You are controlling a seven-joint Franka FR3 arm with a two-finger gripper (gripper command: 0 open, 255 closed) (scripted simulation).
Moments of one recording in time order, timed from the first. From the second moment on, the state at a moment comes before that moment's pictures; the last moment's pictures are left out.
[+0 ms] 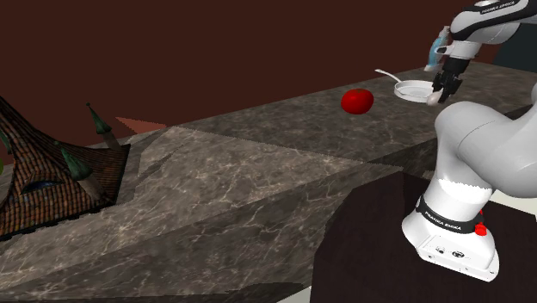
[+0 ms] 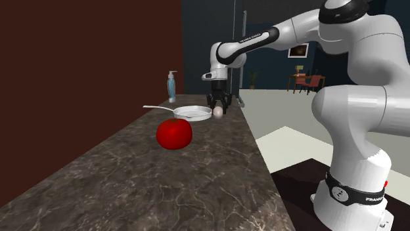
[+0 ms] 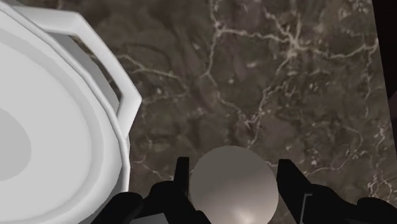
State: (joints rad) arm 0.58 -0.76 -1.80 -1.86 -0.60 1.81 -1.48
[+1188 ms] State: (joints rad) arm 0.59 -0.77 -1.82 -1.87 -0.61 1.84 -1.48
